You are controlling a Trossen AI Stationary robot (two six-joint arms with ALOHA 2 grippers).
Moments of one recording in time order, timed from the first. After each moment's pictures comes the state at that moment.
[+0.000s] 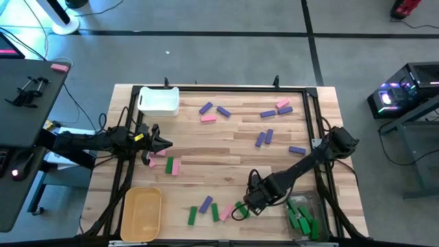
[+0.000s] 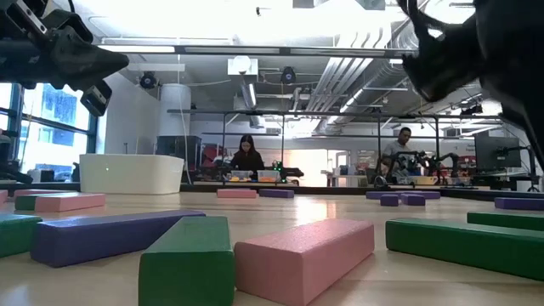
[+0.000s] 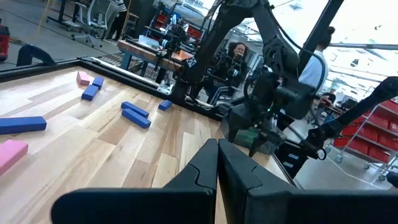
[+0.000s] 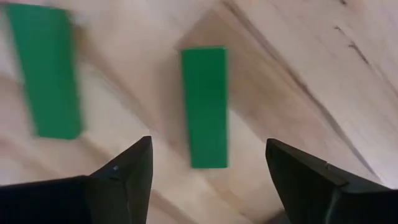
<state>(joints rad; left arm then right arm) -0.05 0.01 0.01 0.02 -0.04 -0.39 0.55 1.89 1.28 -0.91 -0.08 1.30</state>
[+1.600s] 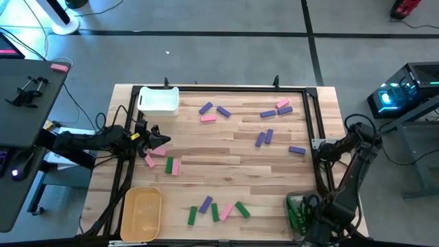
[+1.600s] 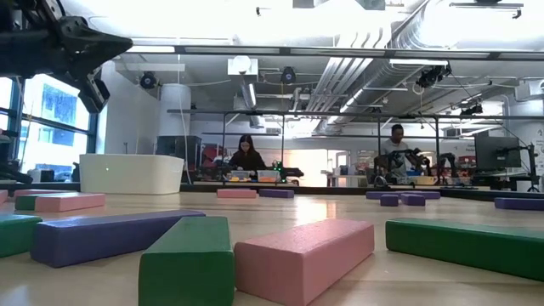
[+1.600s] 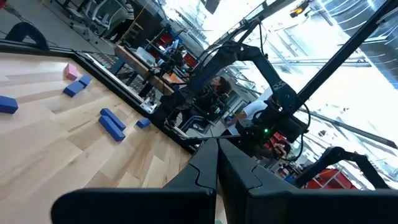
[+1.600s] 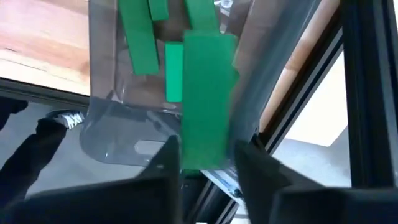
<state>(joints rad) -0.05 0.01 0.01 0.14 -0.10 -0.70 1.06 1.64 1.39 -1.24 -0.30 2.30</state>
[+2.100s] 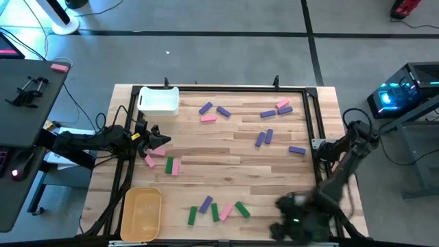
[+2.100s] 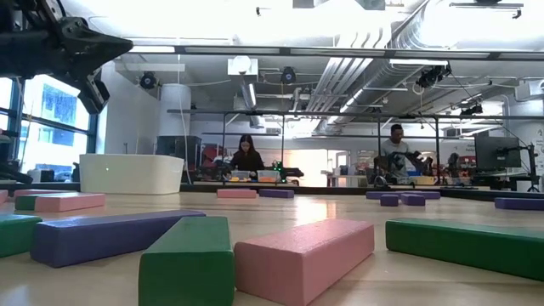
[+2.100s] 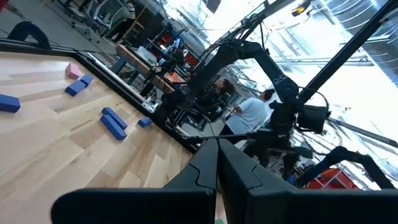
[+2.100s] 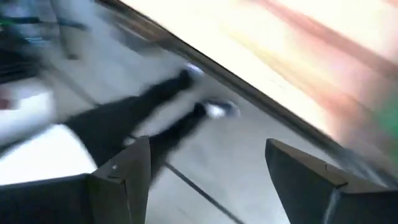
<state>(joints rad) -0.05 0.01 0.01 0.13 -0.10 -0.70 0.88 1.65 1.39 -0.72 0.06 1.95</state>
